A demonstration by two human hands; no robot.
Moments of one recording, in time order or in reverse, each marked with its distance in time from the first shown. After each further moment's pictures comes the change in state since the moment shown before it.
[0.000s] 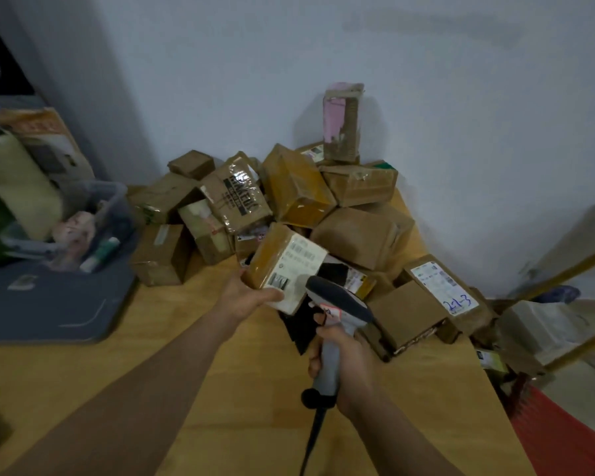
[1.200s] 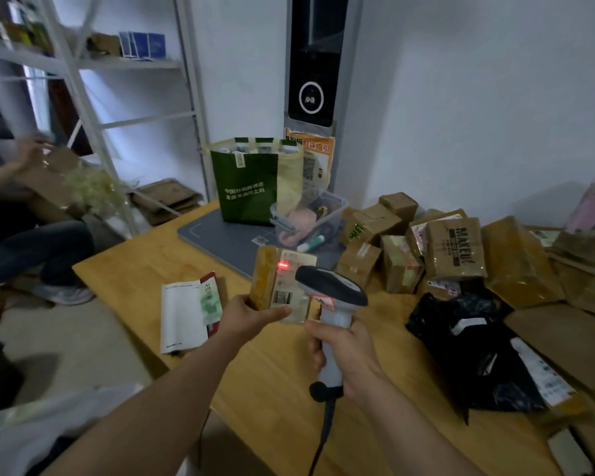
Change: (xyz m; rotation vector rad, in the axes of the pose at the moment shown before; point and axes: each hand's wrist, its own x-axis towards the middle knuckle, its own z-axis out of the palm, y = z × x) left_hand -0.155 -0.117 -0.256 -0.062 0.599 -0.070; right_hand -0.095 0.078 0.232 -0.506 -0.594 -0.077
